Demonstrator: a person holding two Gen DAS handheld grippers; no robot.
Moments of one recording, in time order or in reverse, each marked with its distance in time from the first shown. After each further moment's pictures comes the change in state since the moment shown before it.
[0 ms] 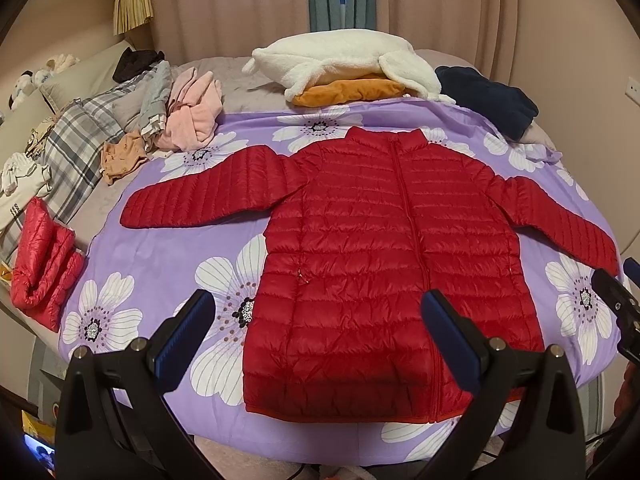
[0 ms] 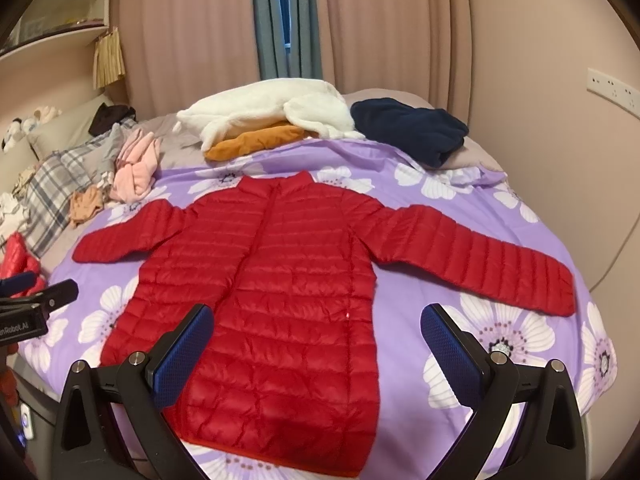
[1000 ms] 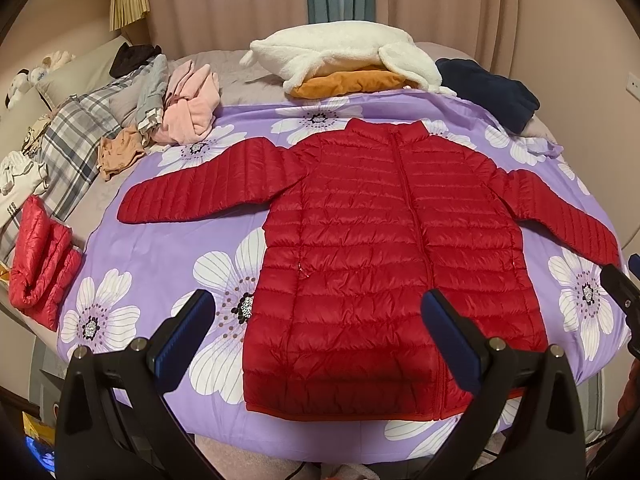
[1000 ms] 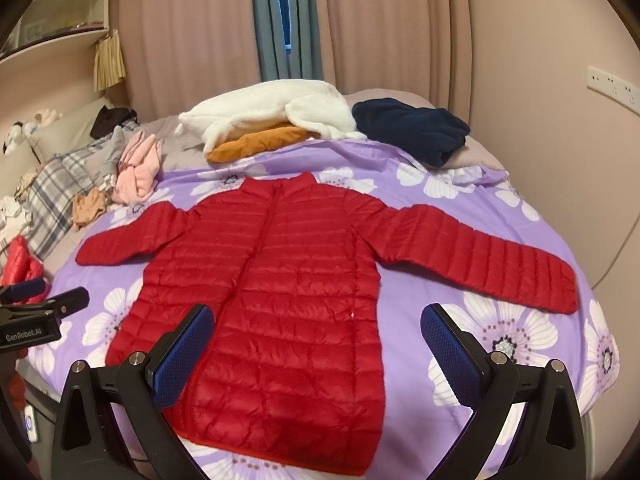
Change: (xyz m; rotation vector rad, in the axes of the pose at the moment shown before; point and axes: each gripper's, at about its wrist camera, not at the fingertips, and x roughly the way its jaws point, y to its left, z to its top) left arm 0.010 0.001 -0.003 0.011 0.027 0.003; right arm -0.001 0.004 0.002 0.005 -0.002 0.004
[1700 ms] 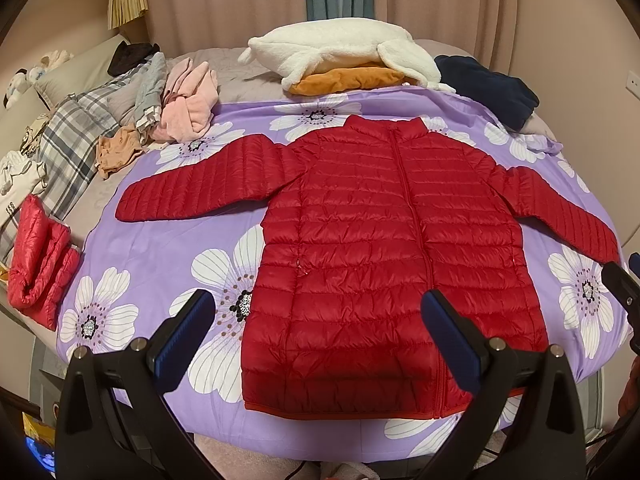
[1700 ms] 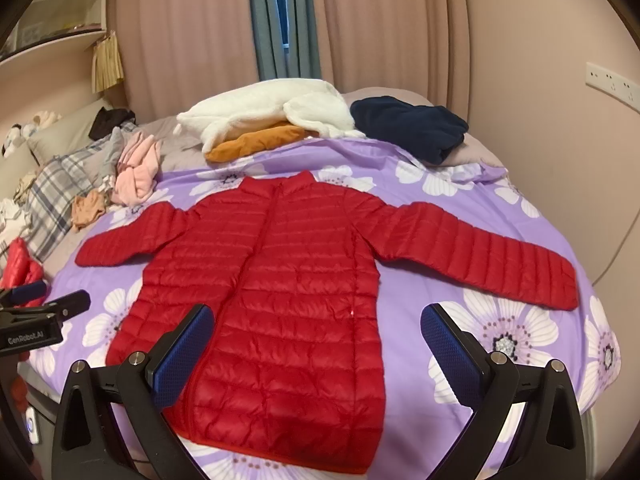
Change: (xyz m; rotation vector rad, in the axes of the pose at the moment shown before) left arm 0.003 -0.001 -0.002 0.005 0.009 -0.002; right arm 0.000 0.000 -0.001 0.003 -0.001 0.005
